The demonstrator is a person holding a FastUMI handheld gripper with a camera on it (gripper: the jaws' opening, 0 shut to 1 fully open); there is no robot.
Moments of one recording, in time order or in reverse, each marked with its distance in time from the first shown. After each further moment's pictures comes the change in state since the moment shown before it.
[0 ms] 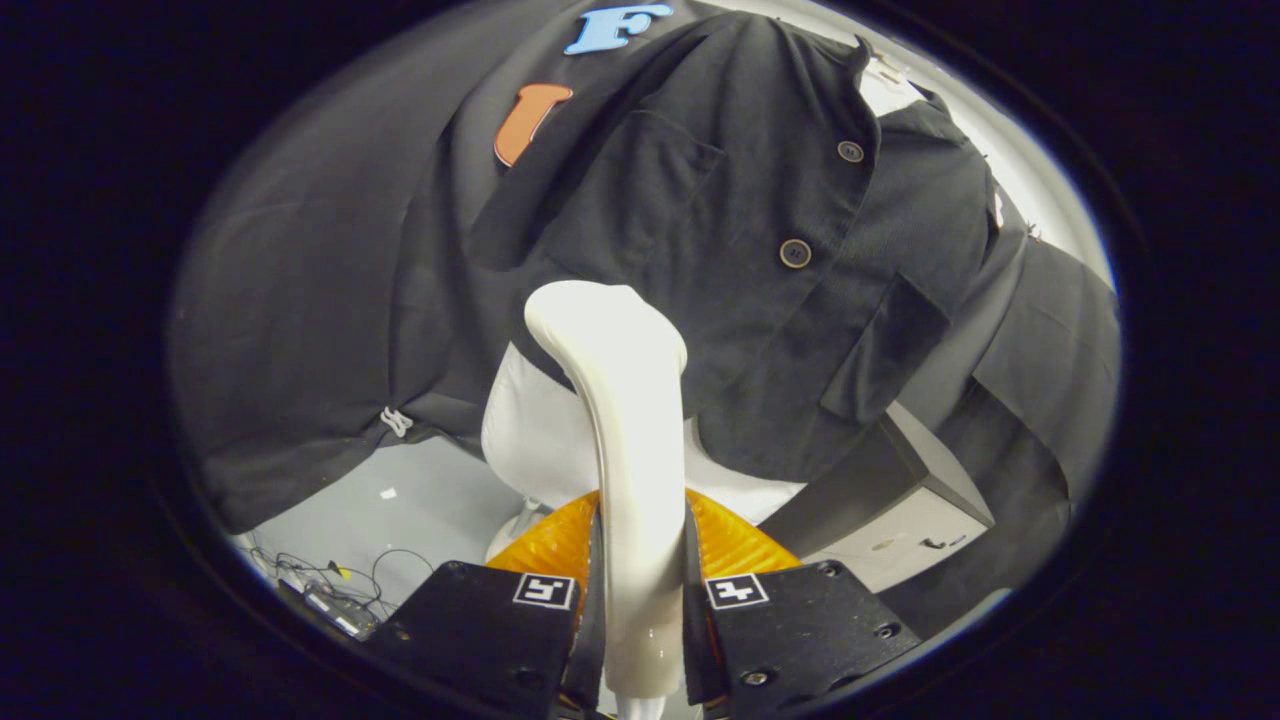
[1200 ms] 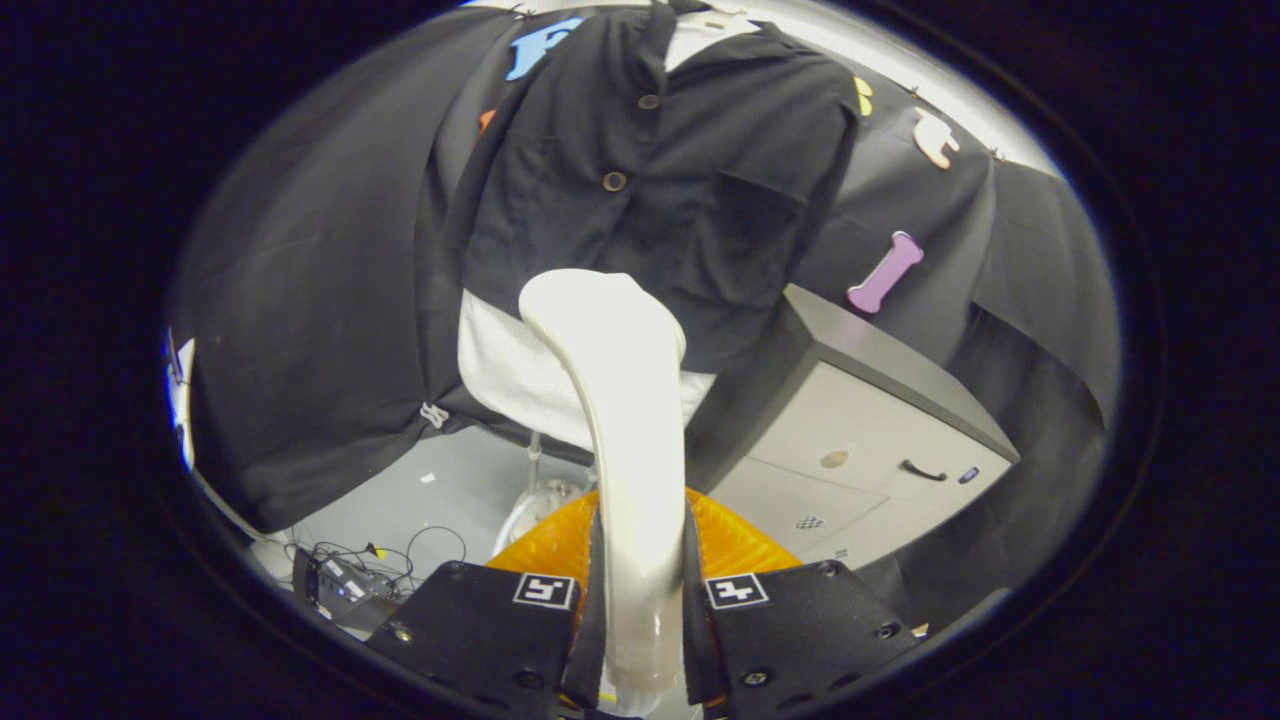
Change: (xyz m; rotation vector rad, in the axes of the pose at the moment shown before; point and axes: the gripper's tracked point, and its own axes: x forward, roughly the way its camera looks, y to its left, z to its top) arm -0.090 -0.145 -0.120 0.154 -0.001 0.139
